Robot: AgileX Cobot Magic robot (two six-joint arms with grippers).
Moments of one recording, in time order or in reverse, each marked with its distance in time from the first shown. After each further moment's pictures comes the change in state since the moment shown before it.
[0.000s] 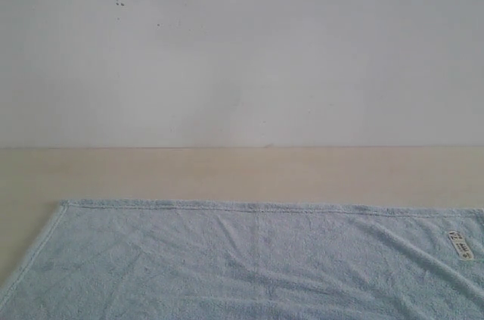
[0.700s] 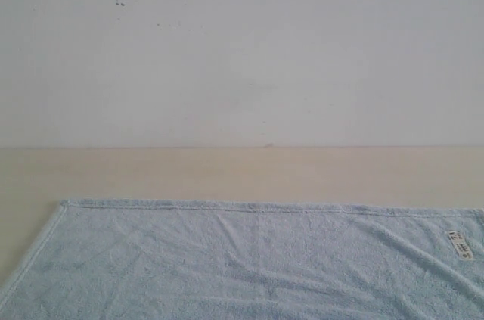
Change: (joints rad) left arm 0.000 0.000 0.000 0.000 0.000 0.000; right arm 0.000 0.000 -0.011 -0.002 -0.118 0.022
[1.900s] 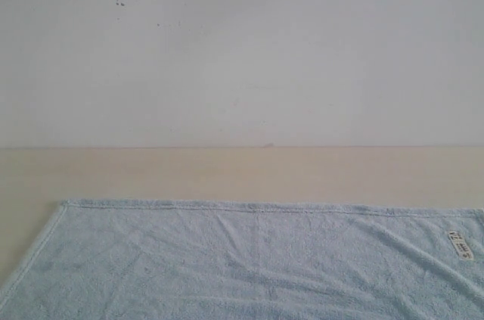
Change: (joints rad) left arm 0.000 0.000 0.000 0.000 0.000 0.000; right arm 0.000 0.390 -0.547 -0.261 -0.054 0.314
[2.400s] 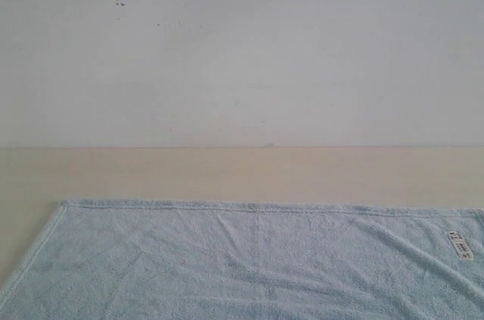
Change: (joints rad) left arm 0.000 0.000 0.000 0.000 0.002 0.000; right arm 0.000 0.027 -0.008 -0.002 0.000 -0.001
